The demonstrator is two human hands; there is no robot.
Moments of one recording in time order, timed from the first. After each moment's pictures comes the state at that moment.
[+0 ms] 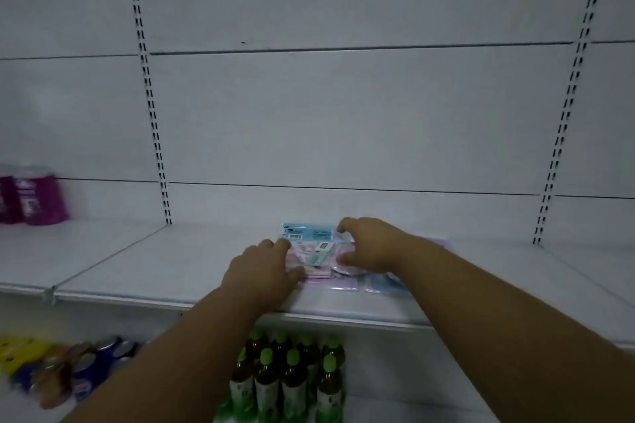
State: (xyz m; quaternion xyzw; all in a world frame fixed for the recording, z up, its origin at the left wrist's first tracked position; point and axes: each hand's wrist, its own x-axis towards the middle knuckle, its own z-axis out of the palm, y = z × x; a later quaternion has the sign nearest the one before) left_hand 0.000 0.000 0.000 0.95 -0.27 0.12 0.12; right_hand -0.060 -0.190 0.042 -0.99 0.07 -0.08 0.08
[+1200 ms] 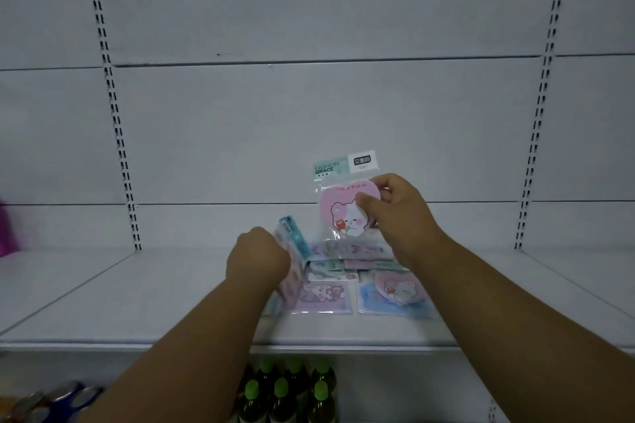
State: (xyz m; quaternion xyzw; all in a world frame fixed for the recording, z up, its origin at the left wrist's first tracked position) left_hand 0.043 -0.043 0.030 0.94 -0.12 0.08 0.32; right_hand -0.077 -0.204 0.077 -0.73 0.10 -0.38 0.56
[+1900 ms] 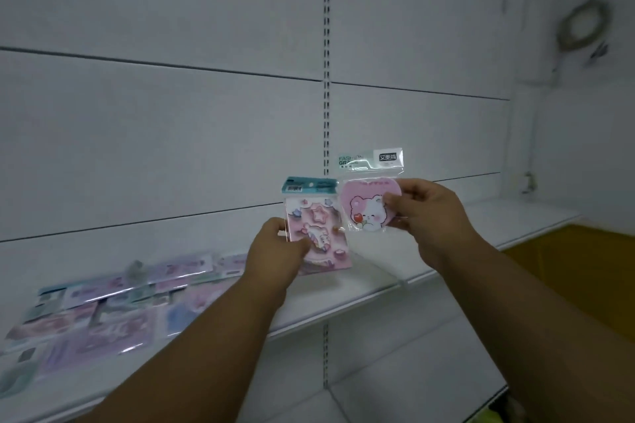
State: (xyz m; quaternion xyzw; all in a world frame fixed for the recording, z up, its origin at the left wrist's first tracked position) left_hand -0.145 -0.239 0.033 0.64 -0.36 -0.19 0.66; right_hand -0.334 -0.327 0.087 -0.61 0.27 -0.55 0.50
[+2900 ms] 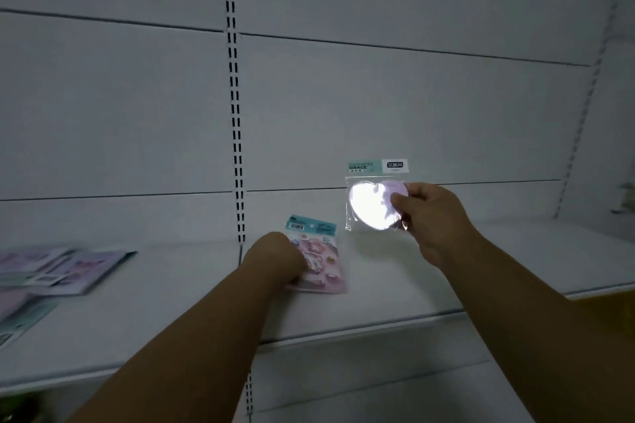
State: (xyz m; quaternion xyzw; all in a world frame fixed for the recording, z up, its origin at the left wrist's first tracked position) left_hand -0.252 -0.549 0.007 0.91 -0.30 -0.06 0.28; right_hand -0.421 -0.693 0.056 -0.66 0.26 -0.46 0.54
